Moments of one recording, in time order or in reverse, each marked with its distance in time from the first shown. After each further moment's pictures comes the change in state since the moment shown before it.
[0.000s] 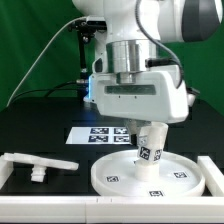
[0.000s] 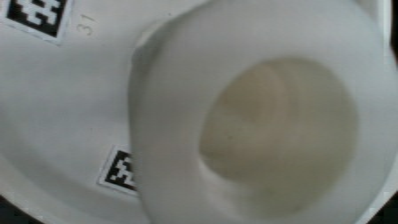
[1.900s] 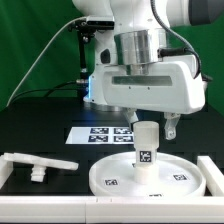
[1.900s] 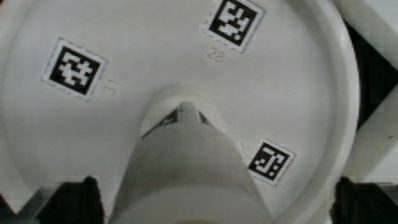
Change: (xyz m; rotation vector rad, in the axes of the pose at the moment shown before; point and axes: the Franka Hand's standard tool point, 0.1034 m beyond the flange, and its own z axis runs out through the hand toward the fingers) arm -0.012 -0.009 -0.011 0.004 -0.090 -0.020
